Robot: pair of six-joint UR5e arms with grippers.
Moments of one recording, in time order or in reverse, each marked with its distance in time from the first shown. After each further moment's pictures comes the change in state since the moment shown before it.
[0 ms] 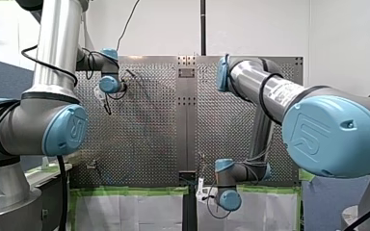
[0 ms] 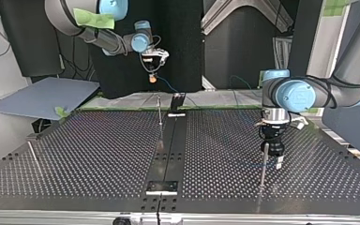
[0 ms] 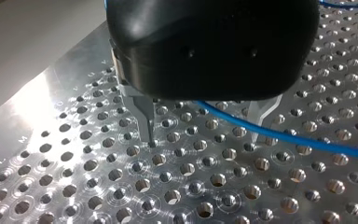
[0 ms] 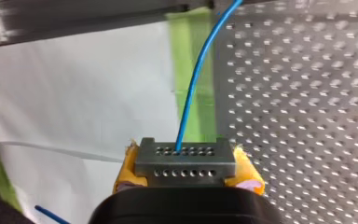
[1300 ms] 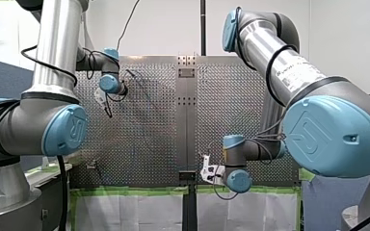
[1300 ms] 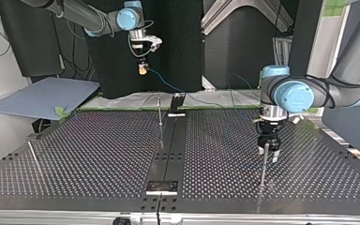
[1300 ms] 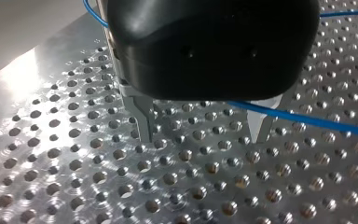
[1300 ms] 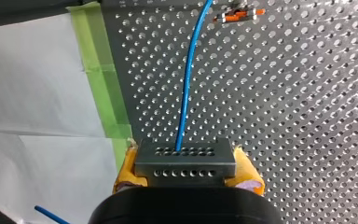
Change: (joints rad) left arm -0.009 0.001 0.000 -0.099 0.004 -0.063; right arm -0.001 -0.299 0.364 -0.169 0.032 0.002
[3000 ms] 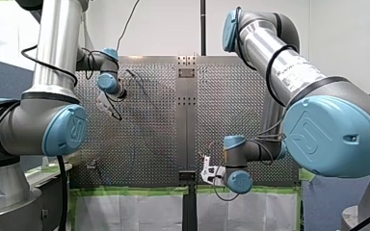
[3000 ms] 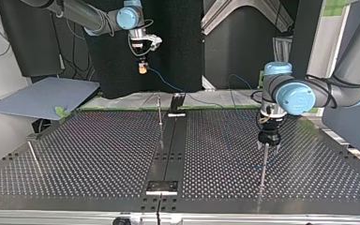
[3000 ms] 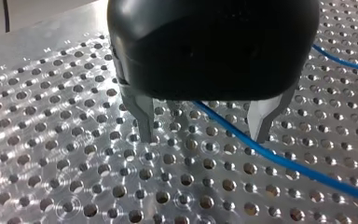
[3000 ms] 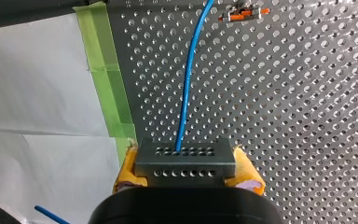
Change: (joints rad) left arm 0.010 0.001 -0.001 -0.104 -0.008 -0.393; right arm 0.000 0.000 0.007 -0.004 -0.003 0.003
